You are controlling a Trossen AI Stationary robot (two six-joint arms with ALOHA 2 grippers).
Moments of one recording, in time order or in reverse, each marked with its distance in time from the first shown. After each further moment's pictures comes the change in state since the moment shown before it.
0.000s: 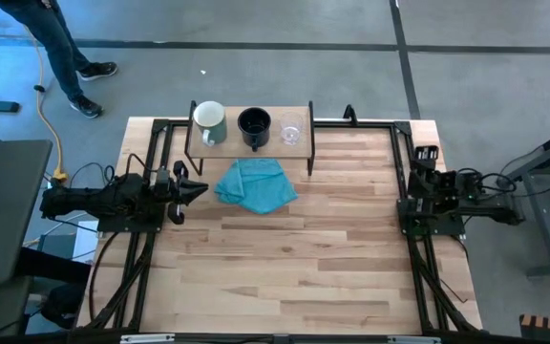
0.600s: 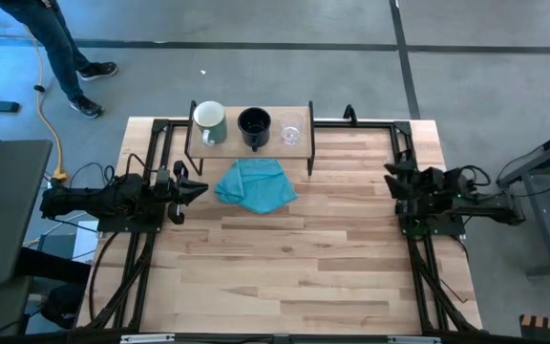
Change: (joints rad) left arm 0.000 0.000 0.000 0.001 -0.001 -0.010; right arm 0.000 0.000 0.000 -0.252 0.063 0.161
